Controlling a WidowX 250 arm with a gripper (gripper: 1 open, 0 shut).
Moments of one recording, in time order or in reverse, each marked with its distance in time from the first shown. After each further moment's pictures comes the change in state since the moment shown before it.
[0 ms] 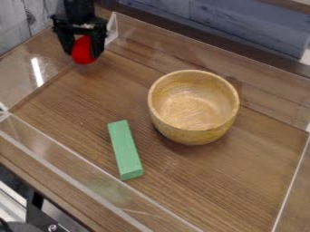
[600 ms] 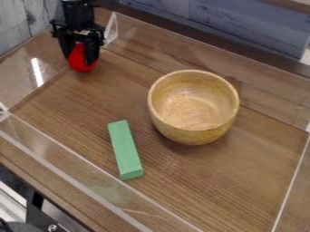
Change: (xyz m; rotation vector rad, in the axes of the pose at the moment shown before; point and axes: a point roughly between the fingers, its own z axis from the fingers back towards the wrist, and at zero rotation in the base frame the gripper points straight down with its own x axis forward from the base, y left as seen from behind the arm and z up) arm -0.017 -0.001 -0.011 0.006 0.070 -0.116
